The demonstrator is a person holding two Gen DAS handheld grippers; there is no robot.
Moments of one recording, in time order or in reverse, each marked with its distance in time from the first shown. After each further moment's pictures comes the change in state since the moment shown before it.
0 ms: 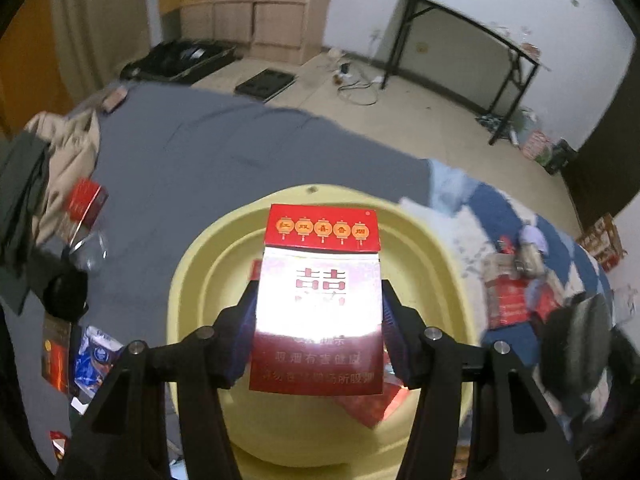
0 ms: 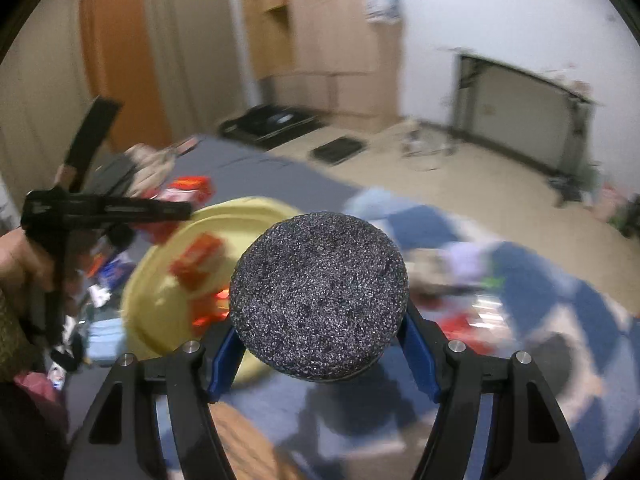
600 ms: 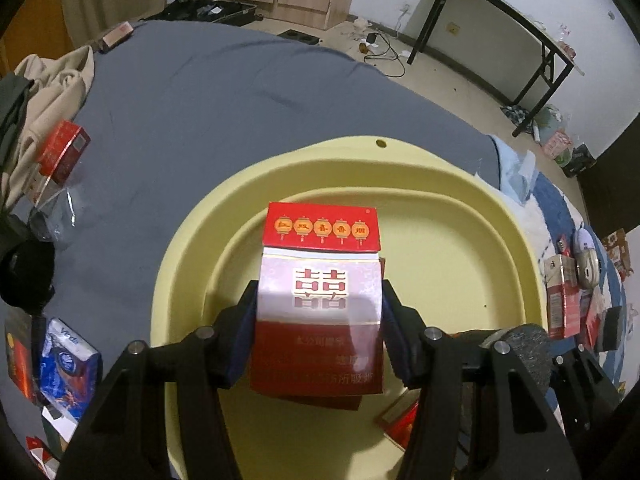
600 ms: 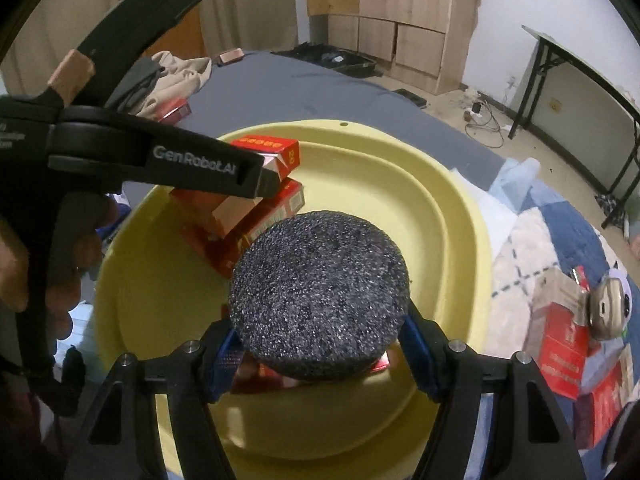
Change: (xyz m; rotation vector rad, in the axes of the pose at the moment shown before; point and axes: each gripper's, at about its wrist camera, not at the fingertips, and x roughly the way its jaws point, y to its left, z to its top) left arm 0.069 0.038 -0.002 -0.073 0.112 0.006; right arm 0.160 0.091 0.017 -0.173 0.182 0.039
